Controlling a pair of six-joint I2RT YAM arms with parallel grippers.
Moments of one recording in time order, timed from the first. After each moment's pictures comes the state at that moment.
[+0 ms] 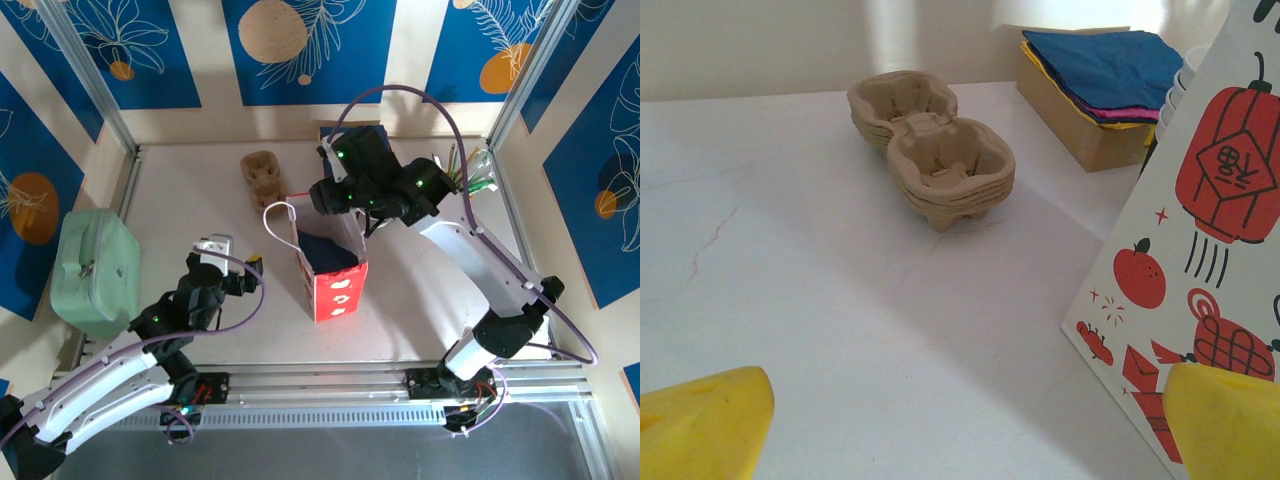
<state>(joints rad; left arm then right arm) -0.80 0.64 0.52 -0.31 -0.53 -0.31 0.79 1.57 1.95 -1.13 0.13 0.24</state>
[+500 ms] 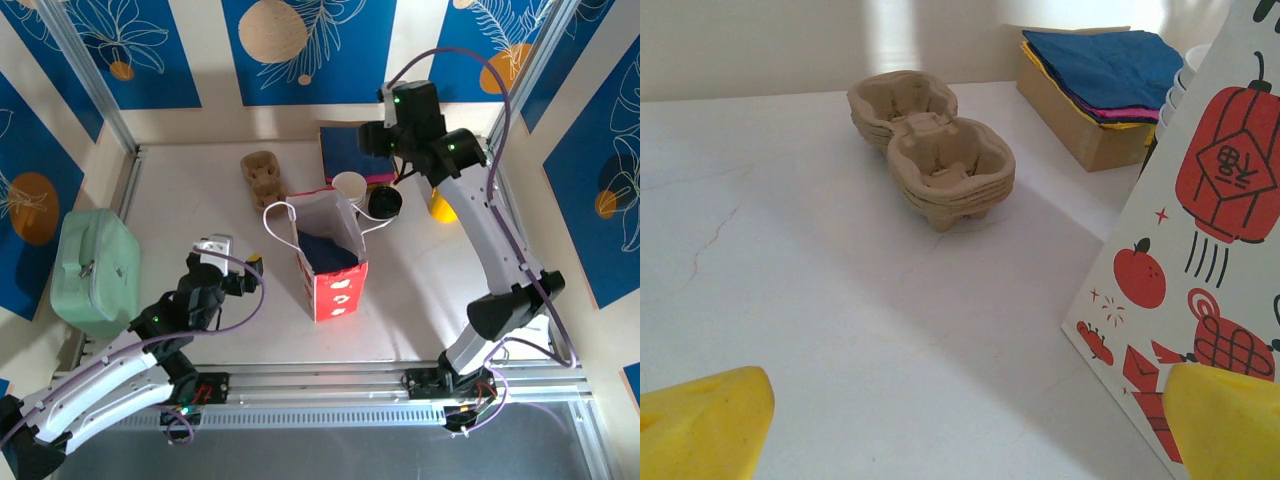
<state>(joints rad) -0.80 0.64 0.52 -0.31 -0.53 -0.31 0.40 1.65 1.99 -0.93 0.11 0.16</state>
